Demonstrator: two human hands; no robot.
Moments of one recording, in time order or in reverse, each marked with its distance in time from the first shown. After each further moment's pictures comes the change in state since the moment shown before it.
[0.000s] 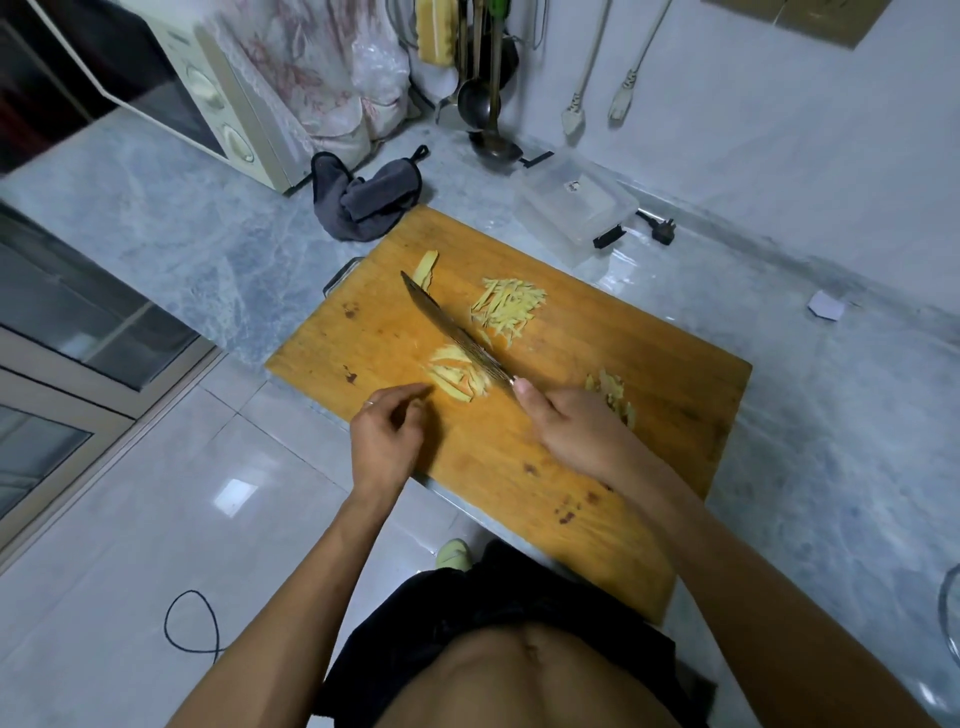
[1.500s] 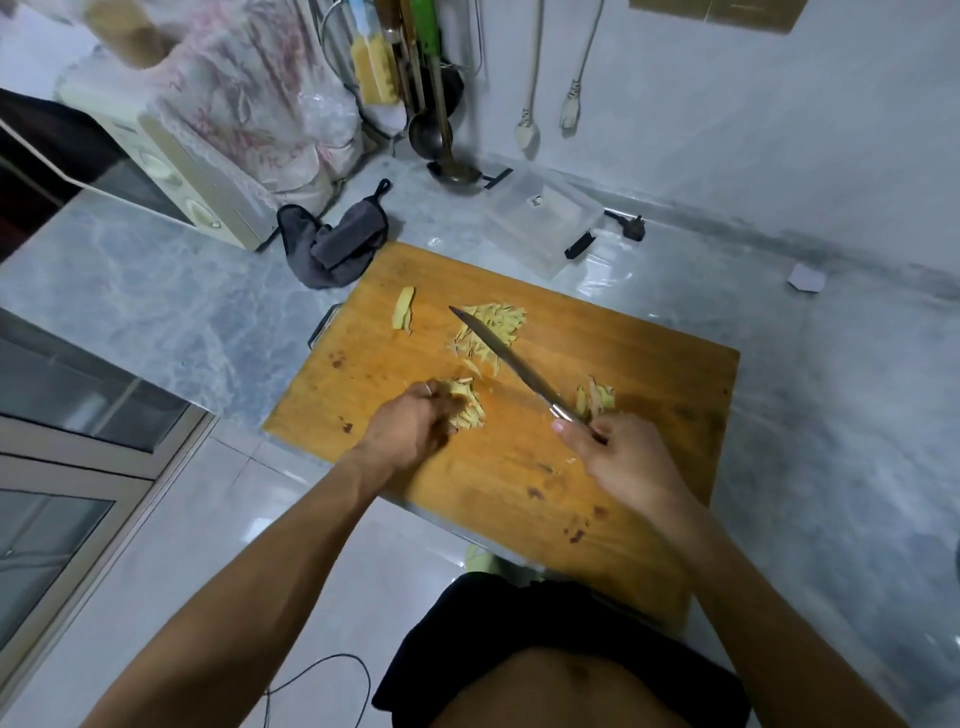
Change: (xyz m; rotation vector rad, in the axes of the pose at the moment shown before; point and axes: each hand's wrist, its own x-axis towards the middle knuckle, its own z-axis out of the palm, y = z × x) left_hand 0.086 0.032 0.011 0.752 -0.739 0.379; right_hand -0.020 0.036 -0.020 0.057 0.239 0.232
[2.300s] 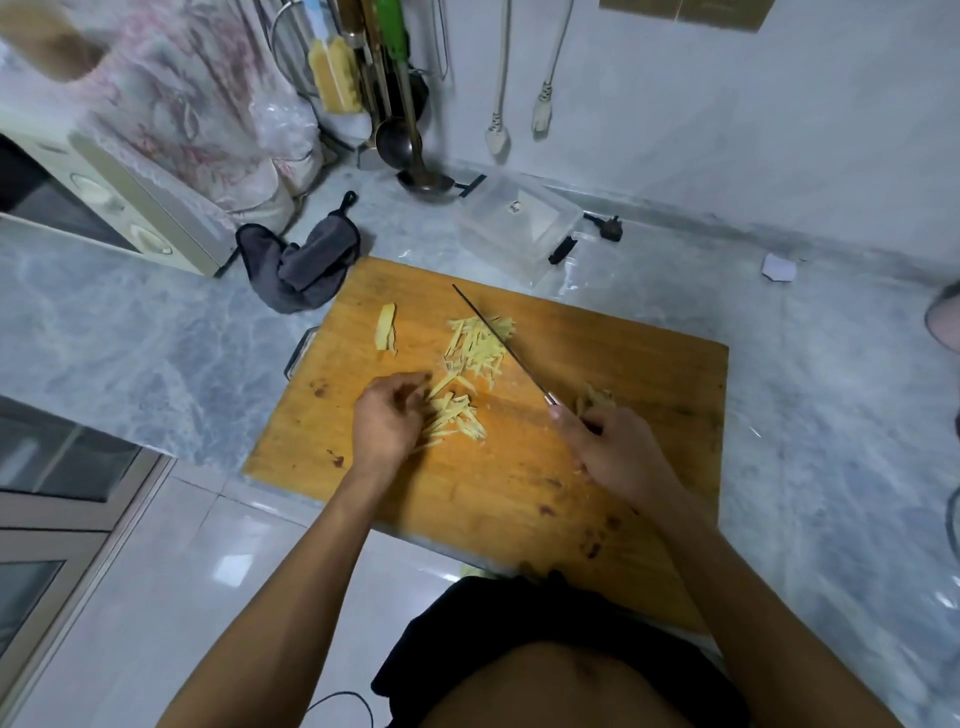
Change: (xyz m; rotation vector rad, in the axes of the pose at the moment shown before) left_hand 0.026 -0.025 0.000 -0.671 0.385 -0.252; right_hand 0.010 -0.035 0.010 0.111 0.072 0.074
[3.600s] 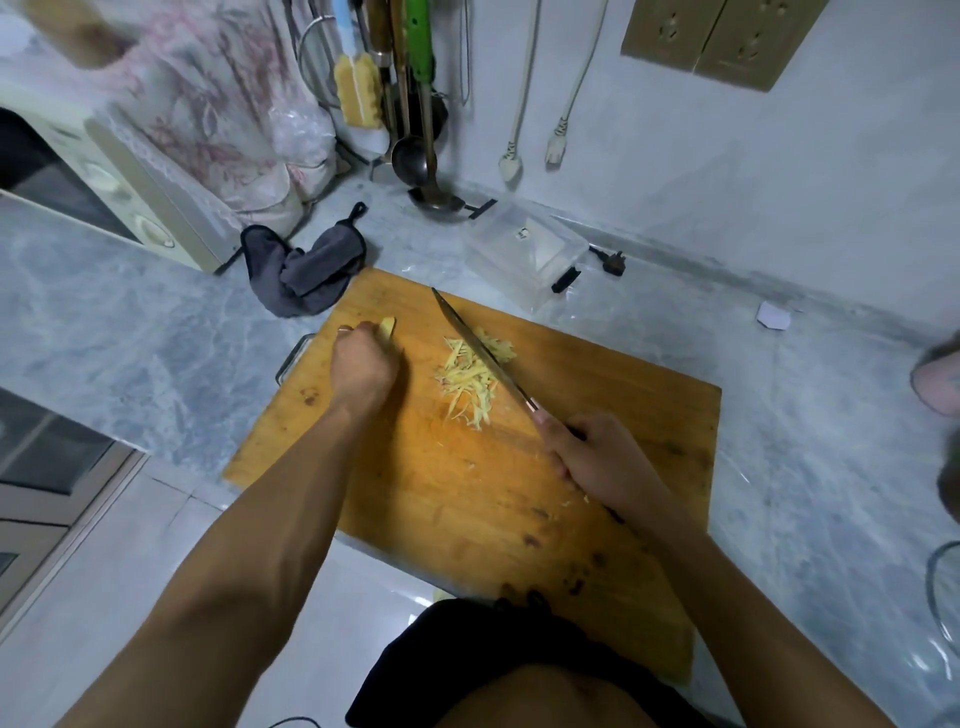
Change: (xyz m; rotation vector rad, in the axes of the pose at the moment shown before) left_hand 0.092 0.013 -0.010 0.334 0.157 -0.148; right_hand 0.016 -0.017 -0.009 0.052 -0.100 -0.093
